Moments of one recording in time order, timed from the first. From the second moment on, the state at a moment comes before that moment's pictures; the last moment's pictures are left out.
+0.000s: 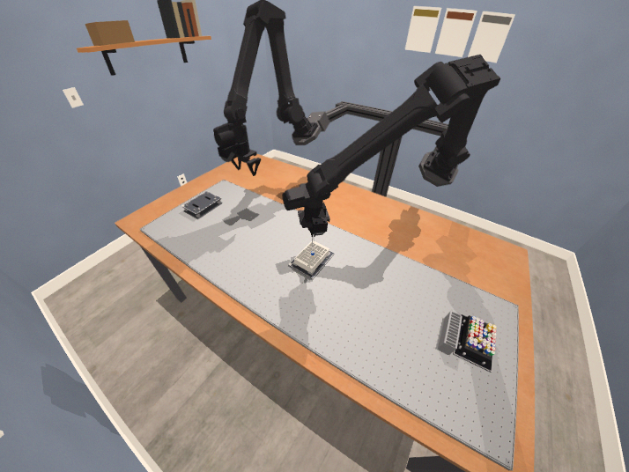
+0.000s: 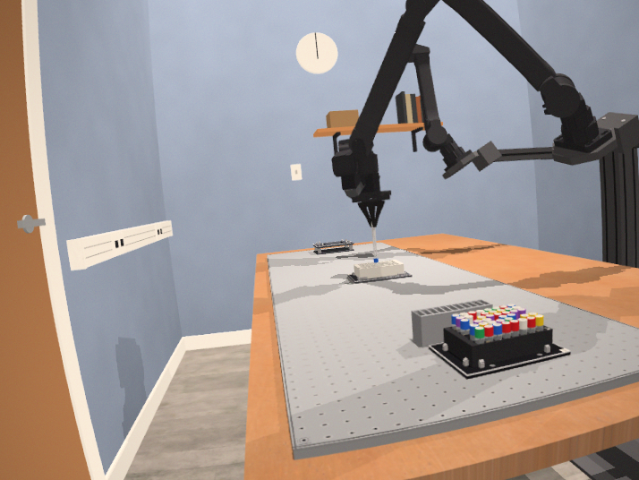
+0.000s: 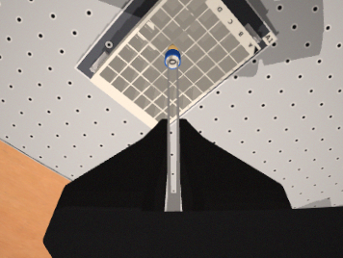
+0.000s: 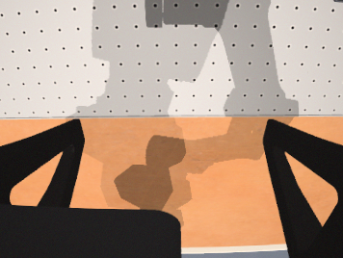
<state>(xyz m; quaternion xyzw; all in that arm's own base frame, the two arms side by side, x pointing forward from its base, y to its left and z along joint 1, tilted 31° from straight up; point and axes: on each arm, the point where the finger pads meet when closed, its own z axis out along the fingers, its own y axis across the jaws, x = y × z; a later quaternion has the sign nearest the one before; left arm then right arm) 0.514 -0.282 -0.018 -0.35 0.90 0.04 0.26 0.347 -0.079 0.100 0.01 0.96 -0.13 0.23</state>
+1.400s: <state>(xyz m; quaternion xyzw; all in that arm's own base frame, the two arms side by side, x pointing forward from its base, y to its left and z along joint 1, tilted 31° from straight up) 0.511 -0.284 -0.011 -0.35 0.90 0.04 0.26 0.347 -0.079 0.100 0.01 0.96 -0.13 0.23</state>
